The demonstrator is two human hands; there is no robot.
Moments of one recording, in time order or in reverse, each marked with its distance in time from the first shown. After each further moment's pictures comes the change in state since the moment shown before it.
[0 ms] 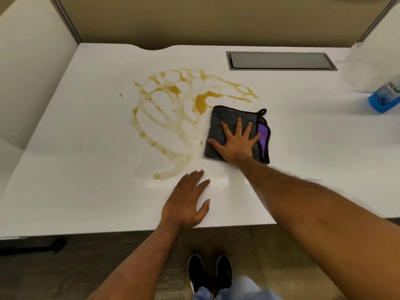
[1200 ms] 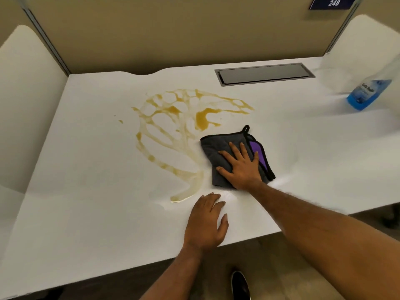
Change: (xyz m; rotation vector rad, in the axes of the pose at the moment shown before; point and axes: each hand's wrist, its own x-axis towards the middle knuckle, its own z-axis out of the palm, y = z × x) left_hand -0.010 -0.008 -0.009 -0.173 0.089 0.048; right_hand -0.039 -0.015 0.018 -0.044 0.067 -0.078
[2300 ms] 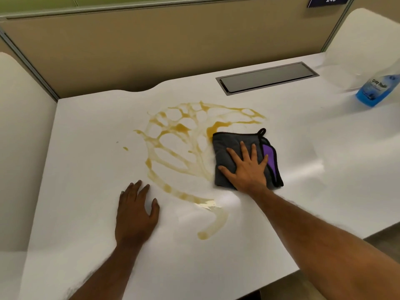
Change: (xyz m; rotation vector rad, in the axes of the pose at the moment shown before) left_hand 0.069 -0.215 -0.135 0.233 0.116 -0.289; right_hand 0.072 -0.053 0.000 0.020 0.032 0.251
